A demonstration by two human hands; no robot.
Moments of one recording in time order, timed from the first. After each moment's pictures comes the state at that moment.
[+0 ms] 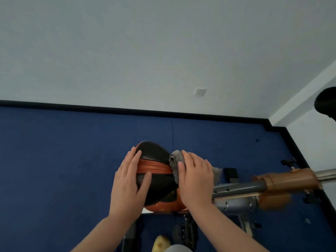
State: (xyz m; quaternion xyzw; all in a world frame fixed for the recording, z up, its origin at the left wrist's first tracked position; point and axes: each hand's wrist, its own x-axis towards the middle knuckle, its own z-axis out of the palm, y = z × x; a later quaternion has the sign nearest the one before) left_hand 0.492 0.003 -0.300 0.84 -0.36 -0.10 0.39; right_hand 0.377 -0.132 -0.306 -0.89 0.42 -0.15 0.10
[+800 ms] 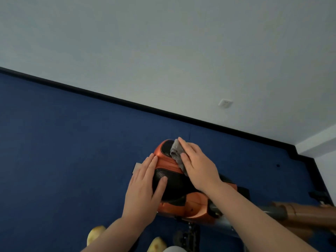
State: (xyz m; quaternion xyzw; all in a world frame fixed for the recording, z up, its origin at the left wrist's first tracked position) left_hand 0.475 0.025 -0.303 0.87 -0.29 -0.13 0.39; right_hand 0.429 -0.158 -0.286 -0.94 0.22 -0.03 0.25
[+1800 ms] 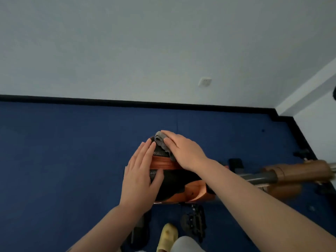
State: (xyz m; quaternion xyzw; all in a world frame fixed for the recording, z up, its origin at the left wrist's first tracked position) left_hand 0.504 0.003 -0.290 0.83 -0.41 -0.12 0.36; right_hand 0.452 -0.164 -0.281 -0.90 0.30 0.05 0.32
